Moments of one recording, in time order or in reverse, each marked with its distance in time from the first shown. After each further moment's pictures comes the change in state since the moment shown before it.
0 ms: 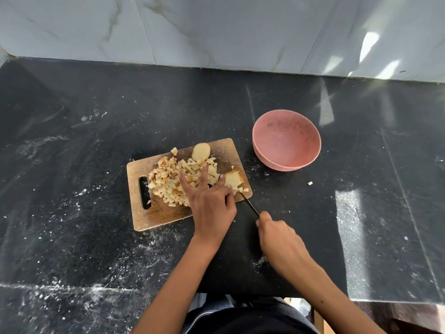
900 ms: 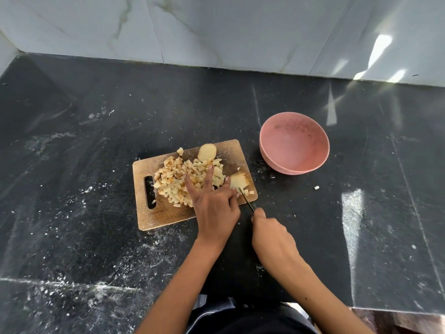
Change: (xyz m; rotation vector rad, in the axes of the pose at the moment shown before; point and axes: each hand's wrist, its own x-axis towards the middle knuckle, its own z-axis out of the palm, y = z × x) left_hand 0.000 -0.001 0.003 -0.002 0.024 -0.020; right_hand 0.015 -0.023 0.005 -0.048 -0.041 0.073
